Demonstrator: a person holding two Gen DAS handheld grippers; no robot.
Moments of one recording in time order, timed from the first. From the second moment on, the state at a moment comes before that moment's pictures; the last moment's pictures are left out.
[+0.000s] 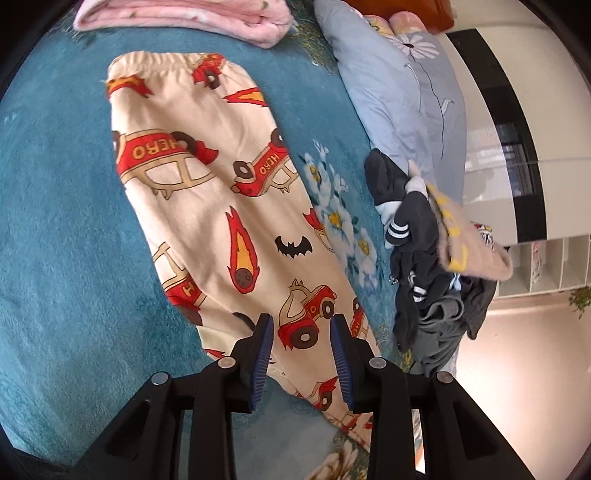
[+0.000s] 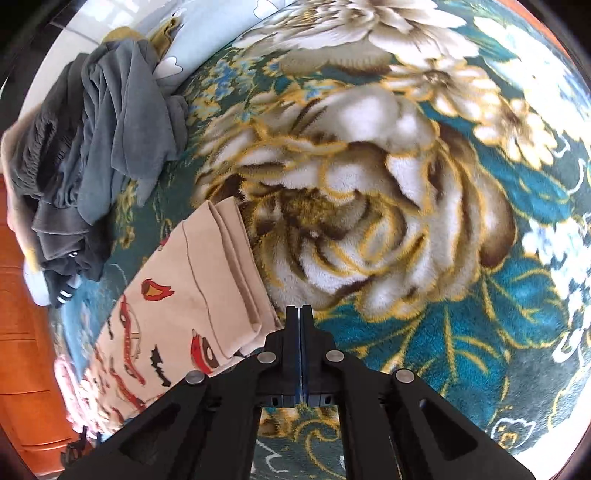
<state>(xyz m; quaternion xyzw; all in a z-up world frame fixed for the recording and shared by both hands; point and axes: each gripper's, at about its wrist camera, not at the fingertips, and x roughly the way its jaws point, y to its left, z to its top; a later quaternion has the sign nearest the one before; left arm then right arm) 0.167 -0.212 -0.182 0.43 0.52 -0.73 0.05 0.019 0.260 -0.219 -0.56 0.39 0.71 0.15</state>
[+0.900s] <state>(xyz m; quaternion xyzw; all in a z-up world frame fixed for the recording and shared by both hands) 0.158 -0.201 -0.194 0.47 0.51 -0.71 0.06 -0.036 0.269 -0.226 -0.56 0.39 0.73 0.06</state>
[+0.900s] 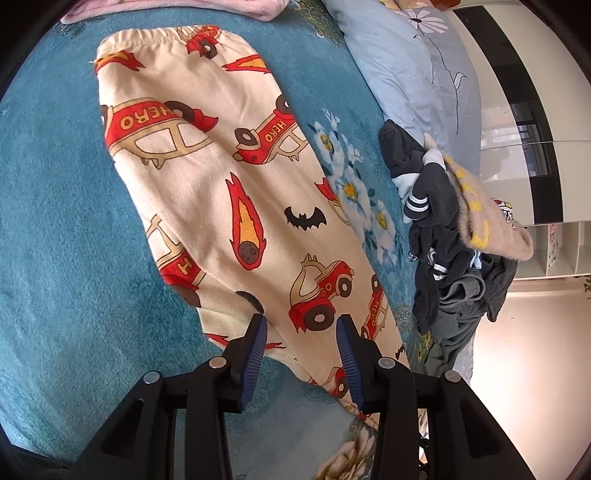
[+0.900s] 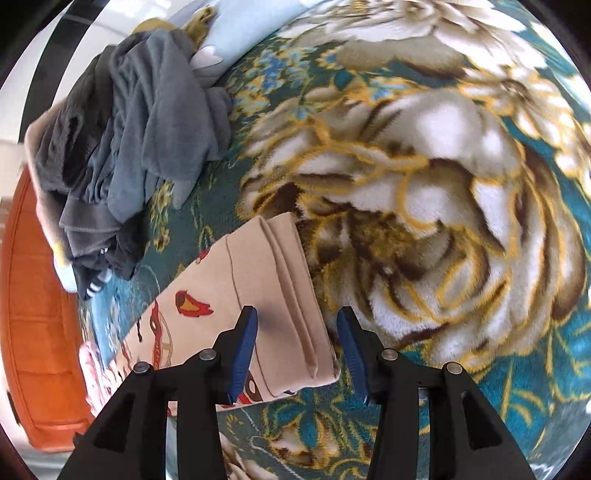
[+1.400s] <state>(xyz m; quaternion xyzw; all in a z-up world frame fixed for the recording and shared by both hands) 0.158 -0.201 -0.197 0.48 0.52 -0.71 0.07 0.008 0.266 -0.221 -0.59 0.43 0.69 -0.04</state>
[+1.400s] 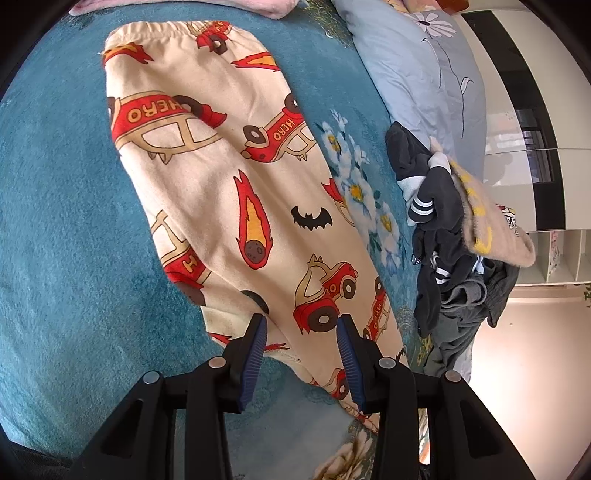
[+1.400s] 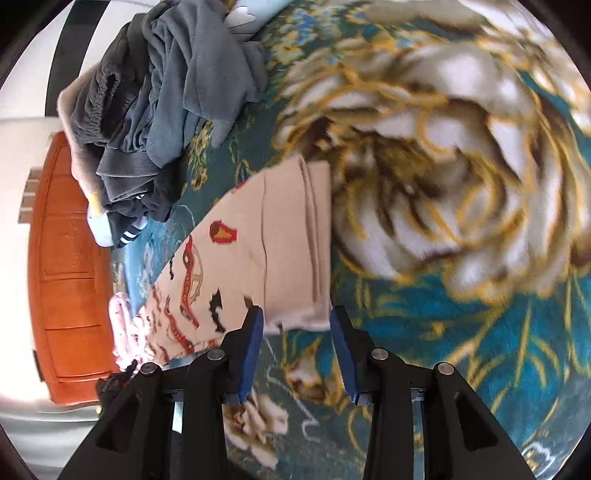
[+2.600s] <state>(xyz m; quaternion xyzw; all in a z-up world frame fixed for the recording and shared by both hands) 0.159 -0.197 -0.197 0.49 0.51 -0.71 0.07 -0.030 0.259 -0.238 -0.54 0.47 0.70 0.01</state>
